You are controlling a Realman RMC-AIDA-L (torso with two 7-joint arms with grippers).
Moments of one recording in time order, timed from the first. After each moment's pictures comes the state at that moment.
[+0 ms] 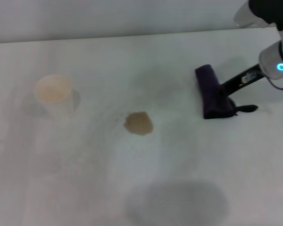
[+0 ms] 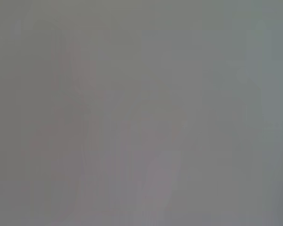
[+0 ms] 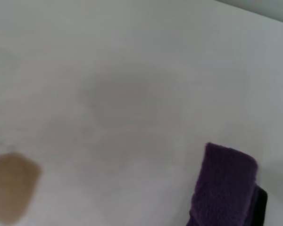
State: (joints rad) left arm -0.41 -2.08 2.83 0.02 -1.50 1.38 -0.39; right arm 0.70 2.01 -1.06 -0.84 0.54 1.23 -0.75
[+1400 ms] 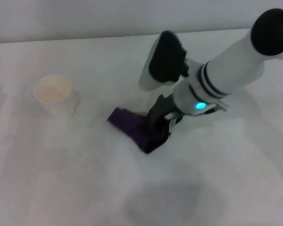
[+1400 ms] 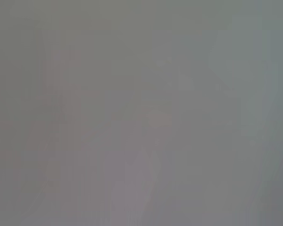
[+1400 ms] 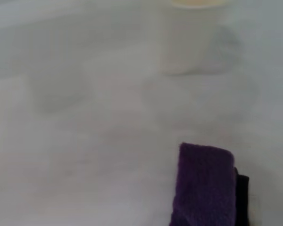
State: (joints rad) left arm -0.43 -2.08 2.84 0.04 -1.49 1.38 -0.39; right arm 0.76 2.02 -1.82 -0.82 0.99 0.95 -0.87
